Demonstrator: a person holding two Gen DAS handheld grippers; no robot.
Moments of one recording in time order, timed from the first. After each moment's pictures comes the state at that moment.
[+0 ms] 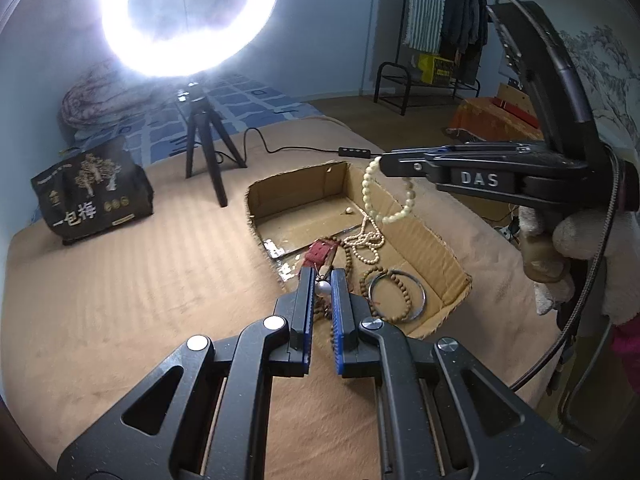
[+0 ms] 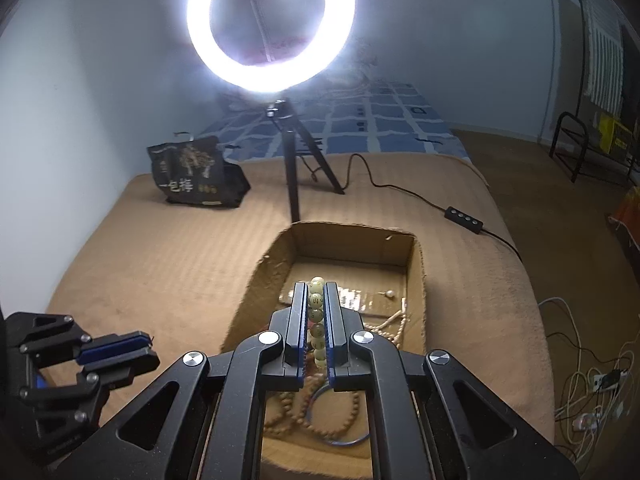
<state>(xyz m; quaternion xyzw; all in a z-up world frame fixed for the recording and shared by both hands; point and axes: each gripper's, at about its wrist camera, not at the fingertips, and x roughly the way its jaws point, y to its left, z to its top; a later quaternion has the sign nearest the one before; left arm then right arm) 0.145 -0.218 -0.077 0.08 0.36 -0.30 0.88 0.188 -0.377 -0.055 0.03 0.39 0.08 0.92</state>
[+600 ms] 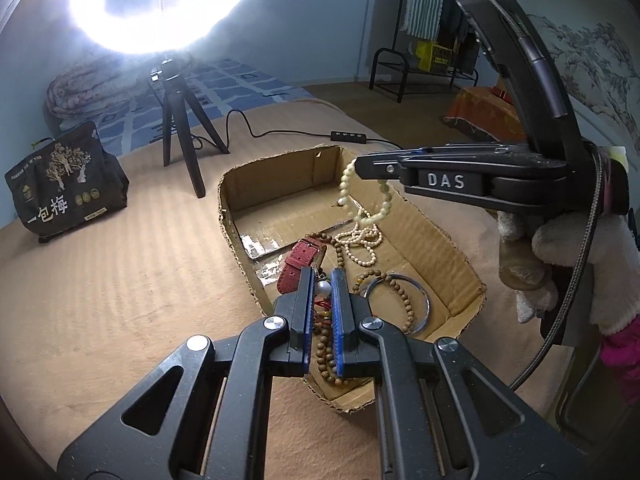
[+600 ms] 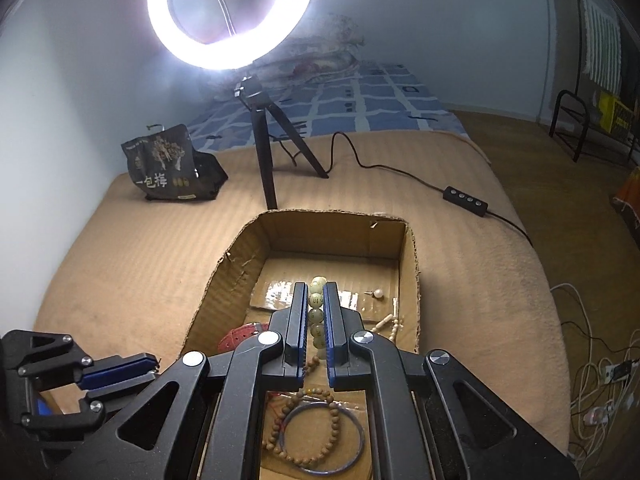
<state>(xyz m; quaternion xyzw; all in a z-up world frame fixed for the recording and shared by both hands) 0.169 -0.244 -0.105 0.08 0.38 -0.30 0.87 0.221 -0.394 -0.089 0.05 0.41 0.08 0.91</state>
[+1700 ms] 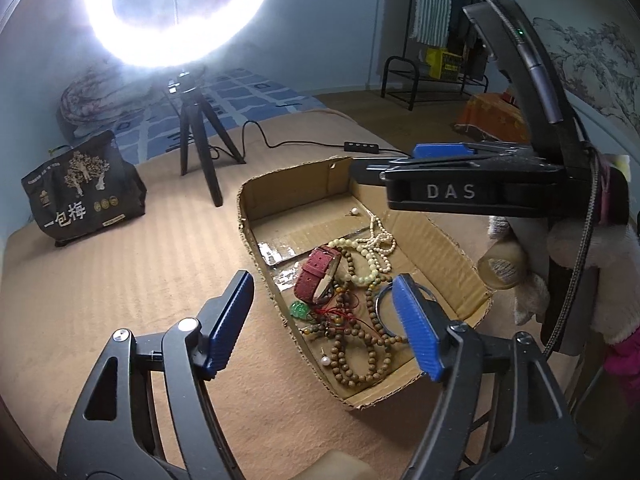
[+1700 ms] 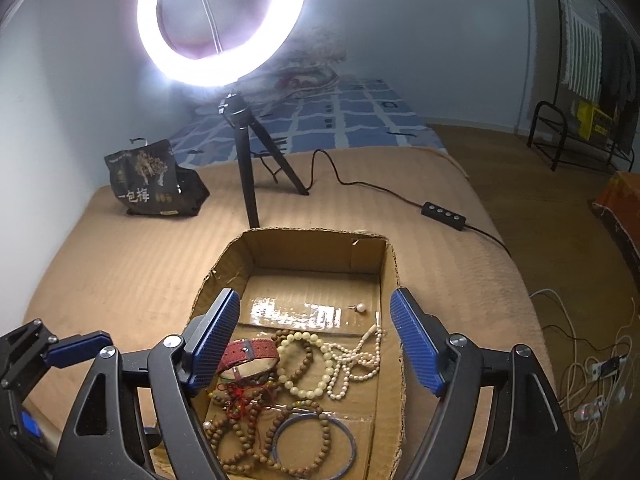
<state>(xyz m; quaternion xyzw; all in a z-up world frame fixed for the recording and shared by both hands) 0.164 -0.235 -0.094 0.09 0.37 -0.28 0.88 0.217 -0.392 -0.080 0.03 0.38 0.03 0.92</state>
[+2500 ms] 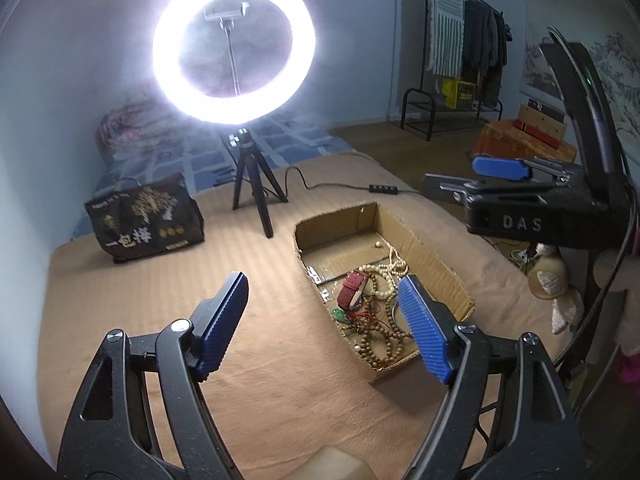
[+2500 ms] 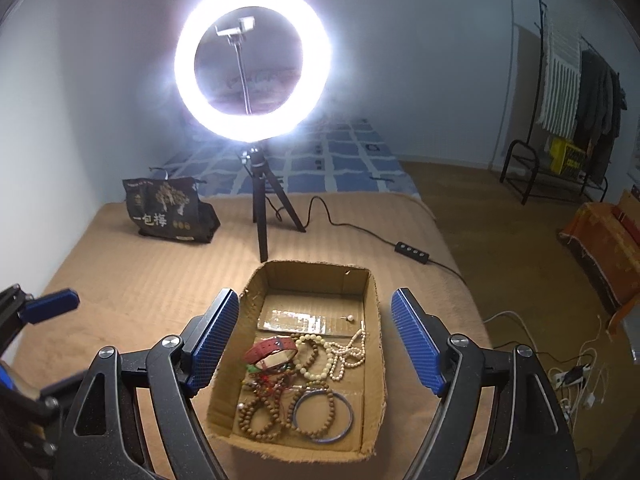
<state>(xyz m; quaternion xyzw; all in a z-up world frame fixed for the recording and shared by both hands) 0.120 -0.175 -0.009 0.08 0.32 -0.24 0.91 0.149 -0.358 0.004 -0.01 0.33 -0.01 0.94</state>
